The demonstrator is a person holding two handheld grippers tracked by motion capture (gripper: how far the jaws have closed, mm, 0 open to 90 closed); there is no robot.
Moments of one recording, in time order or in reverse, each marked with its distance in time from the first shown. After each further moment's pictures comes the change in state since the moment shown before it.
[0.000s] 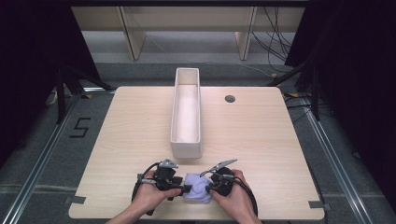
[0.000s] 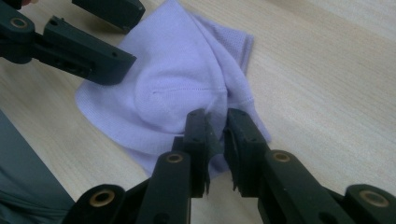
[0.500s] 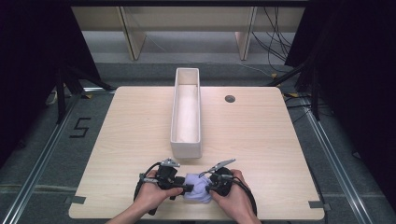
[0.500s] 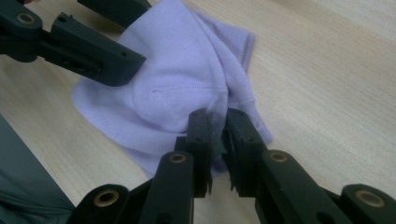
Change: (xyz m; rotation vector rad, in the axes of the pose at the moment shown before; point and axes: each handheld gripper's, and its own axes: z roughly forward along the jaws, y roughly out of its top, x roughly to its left) left arm -0.002 0.004 0.004 0.008 0.001 -0.007; right arm 0.003 0.001 0.001 0.025 -0.005 0.010
